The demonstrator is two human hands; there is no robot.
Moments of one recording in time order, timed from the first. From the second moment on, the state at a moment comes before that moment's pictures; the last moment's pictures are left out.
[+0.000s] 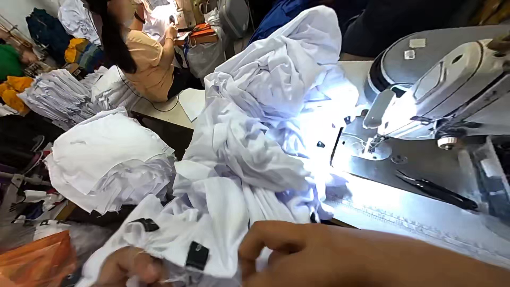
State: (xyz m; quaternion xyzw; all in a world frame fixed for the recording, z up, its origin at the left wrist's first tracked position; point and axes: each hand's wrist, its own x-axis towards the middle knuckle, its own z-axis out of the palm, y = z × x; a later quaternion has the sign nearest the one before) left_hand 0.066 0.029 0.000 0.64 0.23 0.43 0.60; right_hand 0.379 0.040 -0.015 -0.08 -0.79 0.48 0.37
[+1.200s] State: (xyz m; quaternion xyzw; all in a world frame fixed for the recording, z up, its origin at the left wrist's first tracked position) left_hand 0.094 0.032 -0.109 0.46 0.11 0.48 0.74; right_hand 0.394 0.066 -0.080 -0.33 -0.76 0.29 0.47
